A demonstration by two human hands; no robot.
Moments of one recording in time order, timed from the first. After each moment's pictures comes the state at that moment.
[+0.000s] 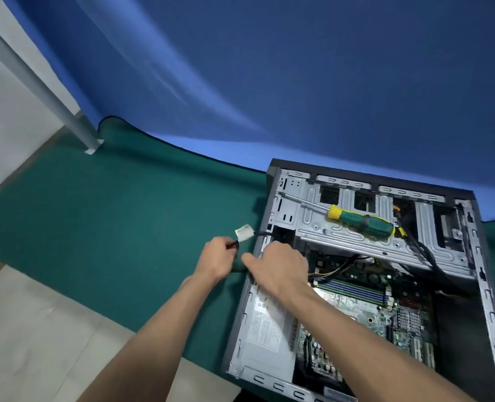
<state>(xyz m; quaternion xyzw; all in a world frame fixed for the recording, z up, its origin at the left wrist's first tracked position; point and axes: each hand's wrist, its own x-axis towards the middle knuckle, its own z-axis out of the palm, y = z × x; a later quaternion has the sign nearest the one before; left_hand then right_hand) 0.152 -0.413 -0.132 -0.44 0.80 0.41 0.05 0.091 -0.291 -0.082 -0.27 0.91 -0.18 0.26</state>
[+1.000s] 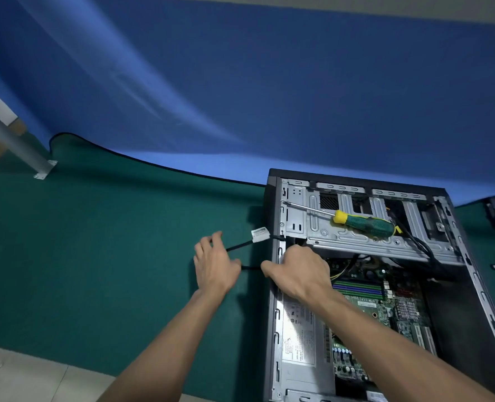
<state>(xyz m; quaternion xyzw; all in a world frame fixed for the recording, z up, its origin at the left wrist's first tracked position) 0.141 -0.444 -0.146 -0.38 0.88 0.28 0.02 0.079 -0.305 -0.077 -0.18 0.94 -0.16 0.23</state>
